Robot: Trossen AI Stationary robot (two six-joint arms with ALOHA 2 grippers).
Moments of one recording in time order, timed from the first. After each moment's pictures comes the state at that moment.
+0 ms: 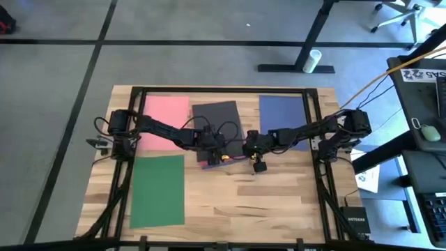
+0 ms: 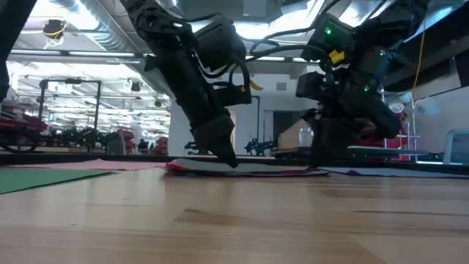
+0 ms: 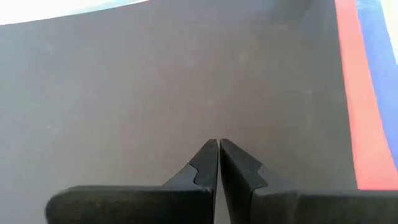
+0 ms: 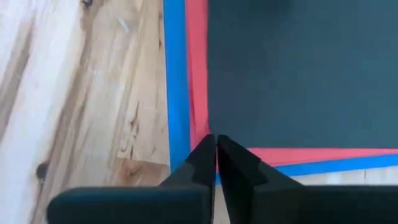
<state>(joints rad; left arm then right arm) 0.03 1.90 1.06 -0.12 -0.31 0.03 -0.01 1.60 0.72 -0.16 -0.04 -0.21</state>
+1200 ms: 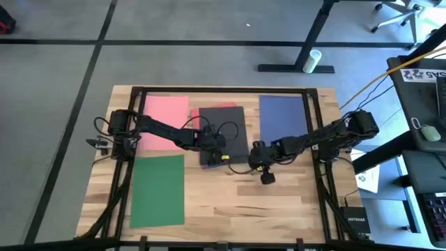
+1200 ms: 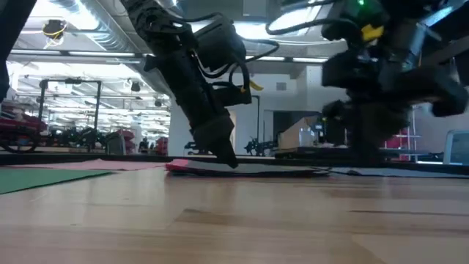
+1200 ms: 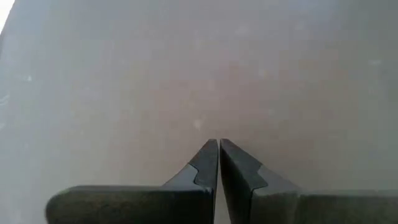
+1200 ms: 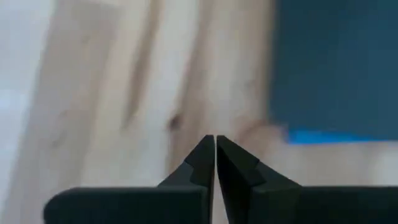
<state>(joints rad) 0.03 1.90 1.06 -0.13 -0.31 0.03 0.18 1.53 0.76 -0.37 0.01 -0.03</state>
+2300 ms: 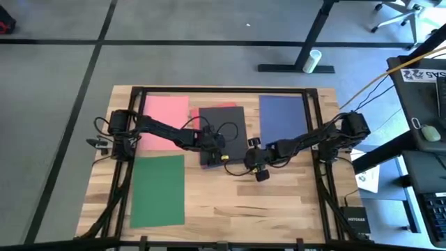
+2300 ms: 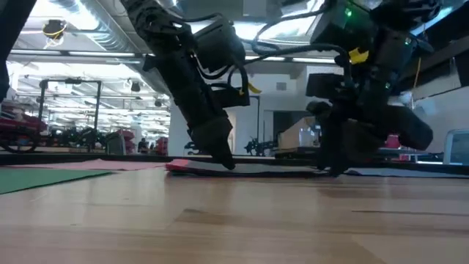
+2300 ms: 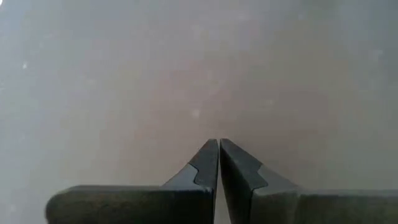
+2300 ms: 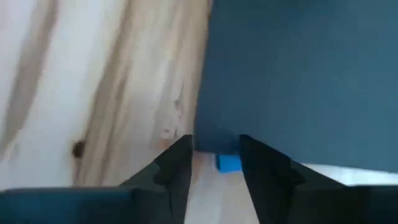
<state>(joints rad) 0.02 1.90 1.06 -0.15 -0.31 0.01 0.18 1.64 0.77 -0.27 0.21 -0.16</state>
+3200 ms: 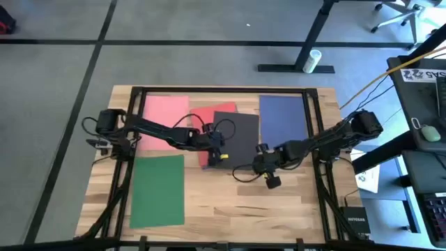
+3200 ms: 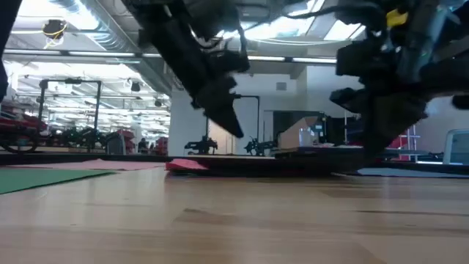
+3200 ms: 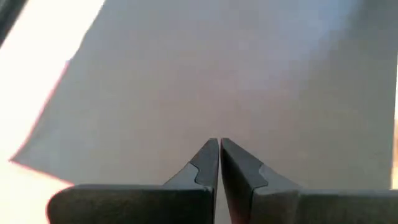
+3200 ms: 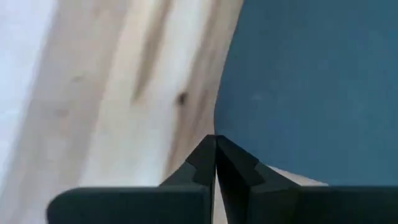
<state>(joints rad) -0.02 1.75 1.06 -0.14 -0.31 -0.04 0.29 1.48 0.77 -0.50 0.04 -0.01</state>
